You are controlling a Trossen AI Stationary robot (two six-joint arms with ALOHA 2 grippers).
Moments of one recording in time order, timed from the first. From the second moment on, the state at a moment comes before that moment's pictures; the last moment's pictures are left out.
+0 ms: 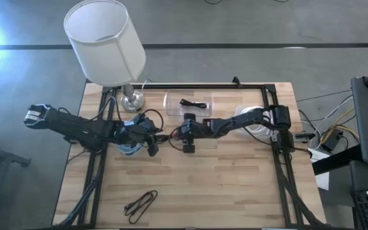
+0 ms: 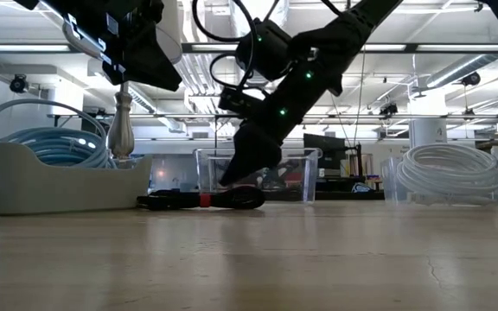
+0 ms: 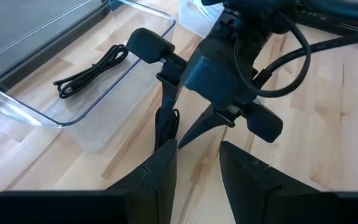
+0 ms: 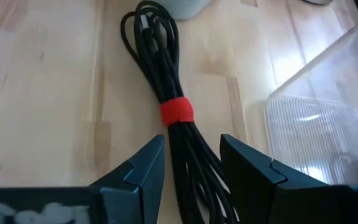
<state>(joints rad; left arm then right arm) -0.15 1.08 0.75 -0.27 -0.44 -0.42 -0.06 2.02 1.24 -0.03 0.18 -0.16</state>
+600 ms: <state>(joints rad) -0.15 1.08 0.75 -0.27 -0.44 -0.42 -0.06 2.07 1.26 -0.03 0.27 -0.27</state>
